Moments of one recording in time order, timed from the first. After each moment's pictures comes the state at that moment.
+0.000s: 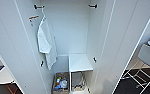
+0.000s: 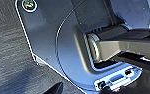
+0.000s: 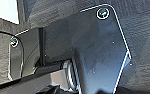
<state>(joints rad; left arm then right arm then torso) 1.44 2.95 -2.57 0.60 0.24 -0.51 -1.48 3.07 -2.74 0.21 0.12 -0.16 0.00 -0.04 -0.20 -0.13</state>
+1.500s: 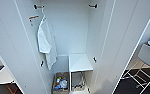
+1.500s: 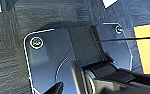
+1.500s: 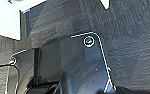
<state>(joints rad) 1.36 2.68 -2.25 -0.08 -0.01 0.11 -1.35 2.73 -2.37 0.22 0.10 -0.15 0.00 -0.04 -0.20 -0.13</state>
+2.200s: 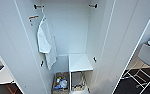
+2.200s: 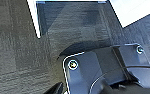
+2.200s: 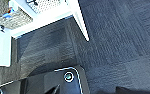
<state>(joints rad) 1.27 2.37 -2.05 -0.11 -0.06 0.10 -1.19 2.49 -2.19 0.24 0.09 -0.09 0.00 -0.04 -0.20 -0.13</state>
